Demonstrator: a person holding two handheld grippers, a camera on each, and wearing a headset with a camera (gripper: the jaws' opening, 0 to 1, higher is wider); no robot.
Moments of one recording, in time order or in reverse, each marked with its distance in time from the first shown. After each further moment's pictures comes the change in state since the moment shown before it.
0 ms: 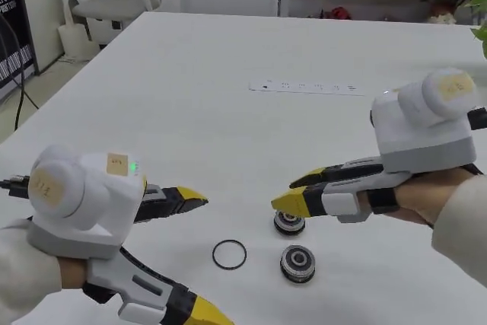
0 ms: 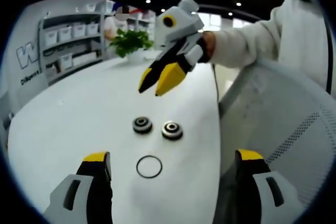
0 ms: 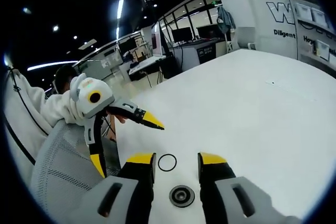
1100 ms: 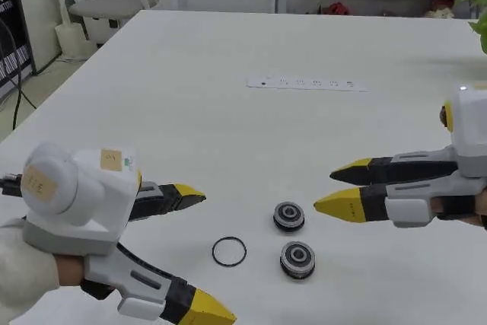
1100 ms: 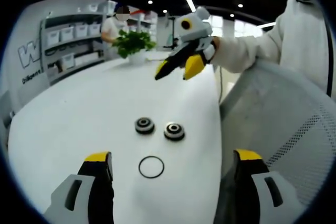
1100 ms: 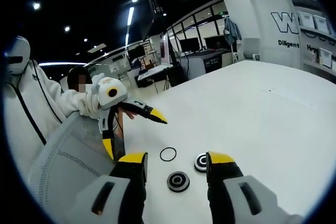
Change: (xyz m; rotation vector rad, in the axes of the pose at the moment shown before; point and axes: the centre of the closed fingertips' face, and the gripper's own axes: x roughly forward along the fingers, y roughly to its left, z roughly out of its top) left arm -0.002 0.004 0.001 -0.008 -0.009 0.015; right arm -0.036 -0.001 -0.015 -0.044 -0.077 0.057
